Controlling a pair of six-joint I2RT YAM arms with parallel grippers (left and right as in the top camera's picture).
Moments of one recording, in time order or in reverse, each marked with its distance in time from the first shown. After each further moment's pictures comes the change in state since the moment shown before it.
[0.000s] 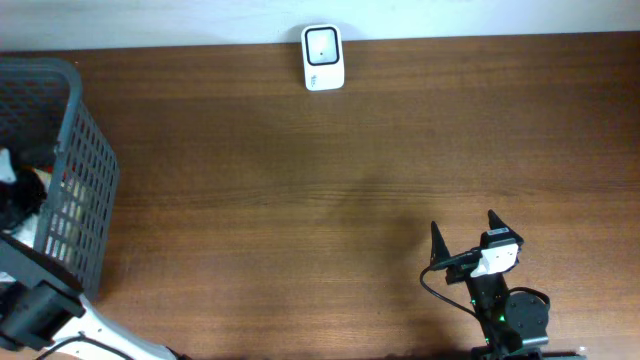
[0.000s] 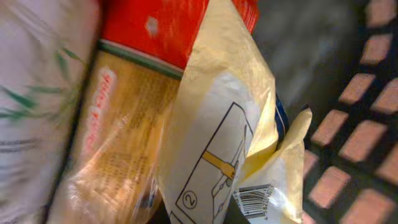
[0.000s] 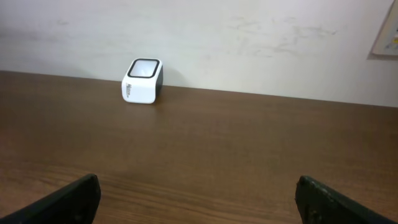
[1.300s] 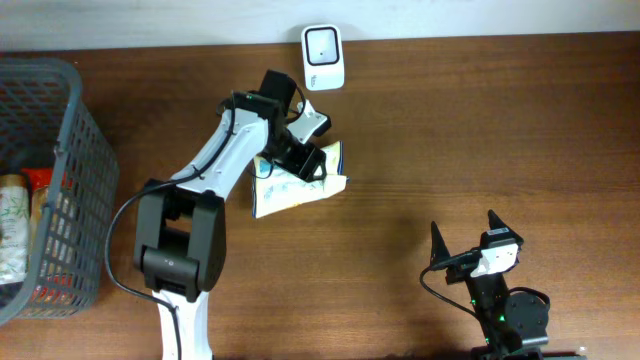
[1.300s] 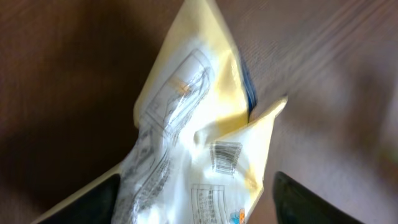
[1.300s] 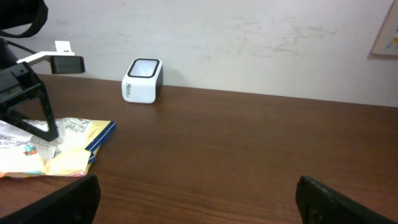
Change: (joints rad) left arm -1.135 0.023 -0.111 0.176 0.133 0.047; right arm 0.000 0.001 0.000 0.000 0.000 0.001
